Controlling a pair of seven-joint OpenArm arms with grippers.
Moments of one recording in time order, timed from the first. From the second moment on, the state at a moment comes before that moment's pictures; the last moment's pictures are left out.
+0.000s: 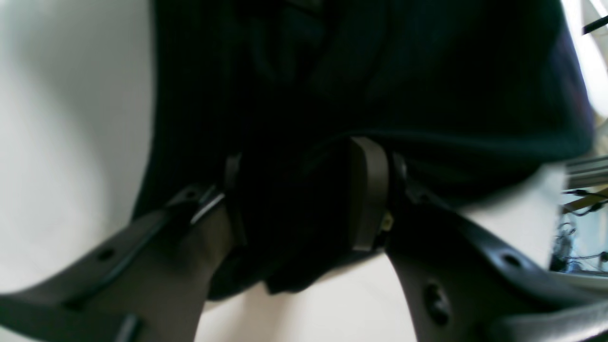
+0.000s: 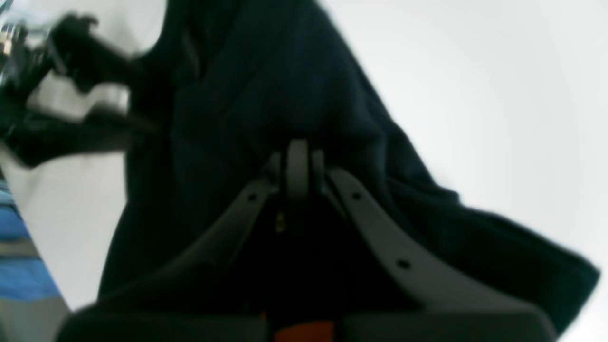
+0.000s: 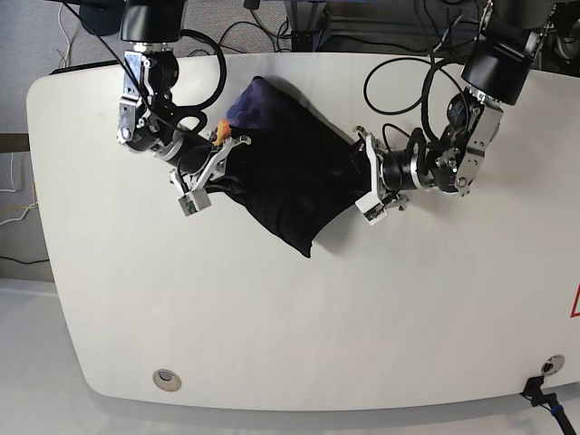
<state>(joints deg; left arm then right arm) -10.3 -23.0 25.9 72.3 -37.0 -42.7 34.4 -3.5 6.1 8.5 84.6 32.4 39.4 -44.2</state>
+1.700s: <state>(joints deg) -7.1 -25.5 28.0 80.4 -35.5 -41.5 36.8 2.0 6.3 4.3 78.9 31.6 35.4 -38.7</state>
